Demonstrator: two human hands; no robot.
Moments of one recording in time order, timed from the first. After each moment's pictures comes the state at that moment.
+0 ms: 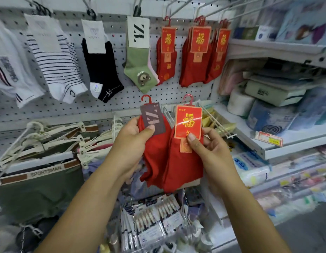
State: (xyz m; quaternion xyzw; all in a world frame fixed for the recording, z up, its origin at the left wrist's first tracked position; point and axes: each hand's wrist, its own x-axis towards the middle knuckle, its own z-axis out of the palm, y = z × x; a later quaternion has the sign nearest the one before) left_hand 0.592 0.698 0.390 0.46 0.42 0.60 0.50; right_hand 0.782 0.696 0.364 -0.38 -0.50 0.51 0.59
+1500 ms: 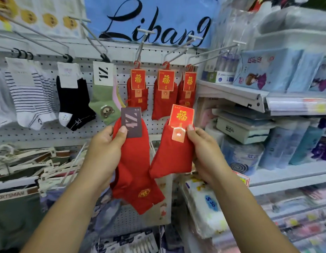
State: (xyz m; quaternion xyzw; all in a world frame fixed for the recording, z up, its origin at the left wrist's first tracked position) left_hand 0.689 0.722 0.437 0.42 0.47 0.69 0.35; right_hand 0.898 0.780 0.438 -0.37 -0.50 0.56 0.54
